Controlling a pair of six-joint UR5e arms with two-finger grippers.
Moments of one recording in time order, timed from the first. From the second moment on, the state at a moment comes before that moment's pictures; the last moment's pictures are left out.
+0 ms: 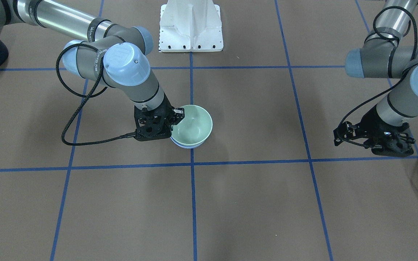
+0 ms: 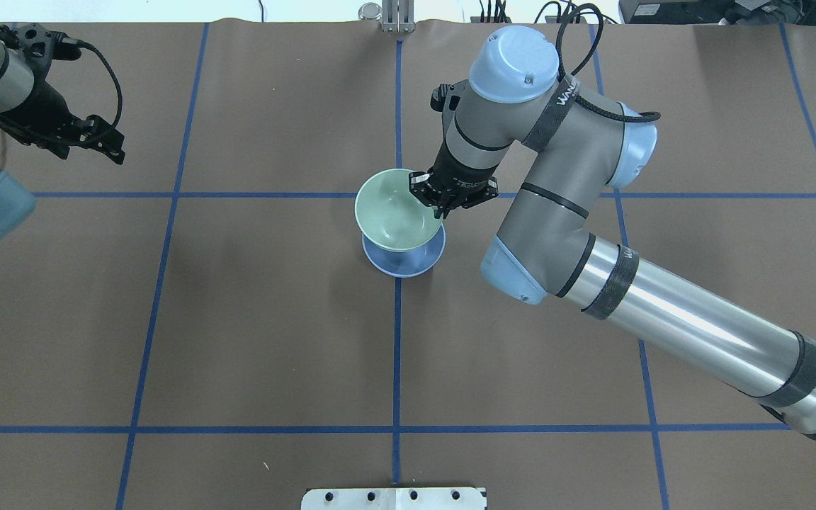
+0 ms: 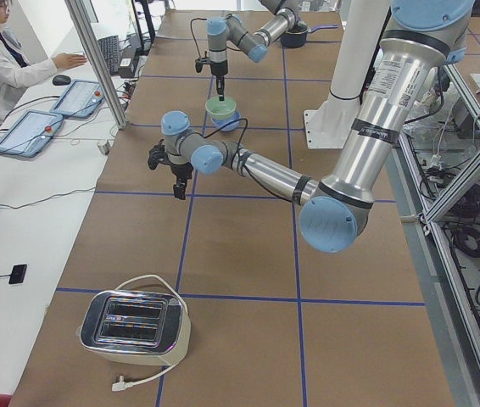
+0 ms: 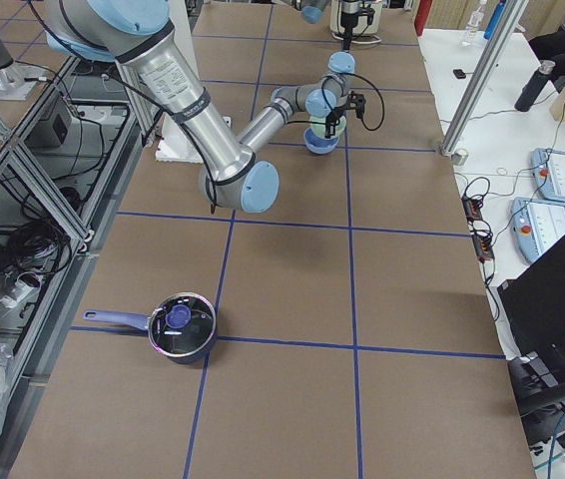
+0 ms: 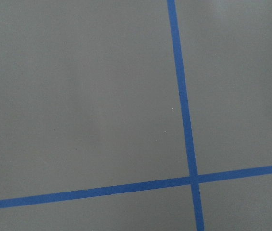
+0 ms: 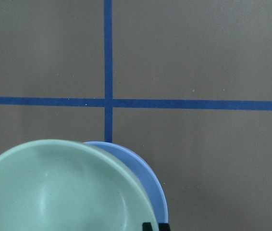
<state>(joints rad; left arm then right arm) -1.07 -1.93 -1.57 -1.78 -2.22 -0.61 0.69 -0.79 1.47 -1.43 2.13 1.09</state>
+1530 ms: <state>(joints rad) -1.06 -1.93 -1.56 -1.78 -2.22 -0.61 0.67 -0.81 1.45 -1.42 2.11 1.08</state>
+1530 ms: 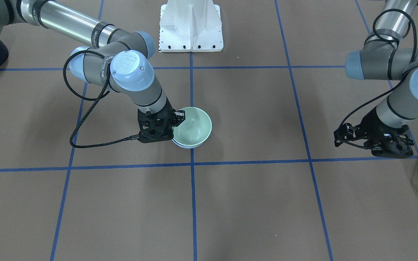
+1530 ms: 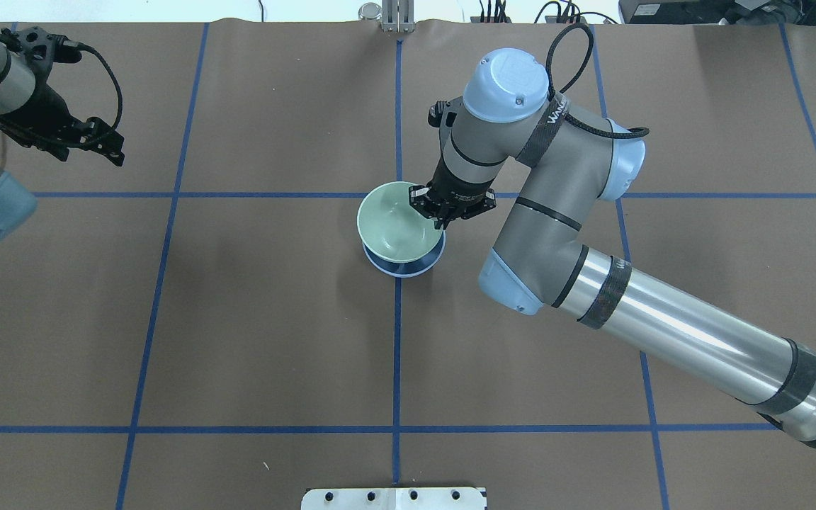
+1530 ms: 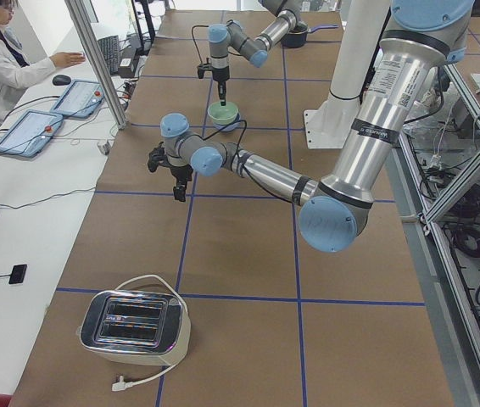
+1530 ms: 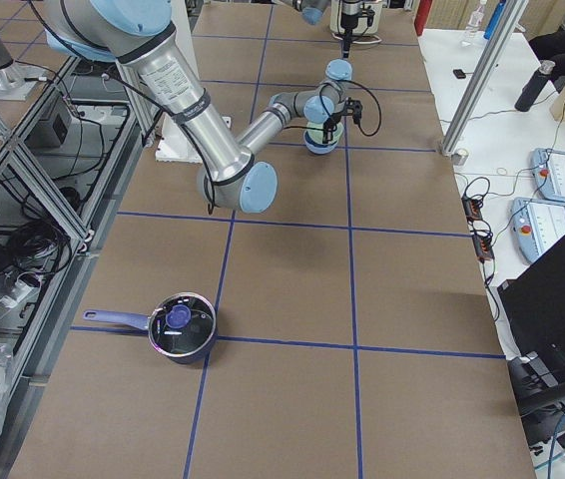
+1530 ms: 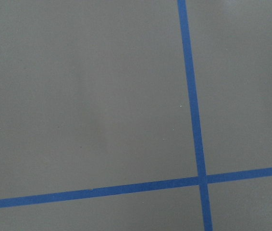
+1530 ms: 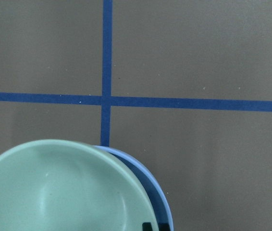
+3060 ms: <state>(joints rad) -1.06 -1.93 -1.56 -1.78 -2.22 -0.61 0.67 -0.81 1.45 -1.42 2.11 1.08</state>
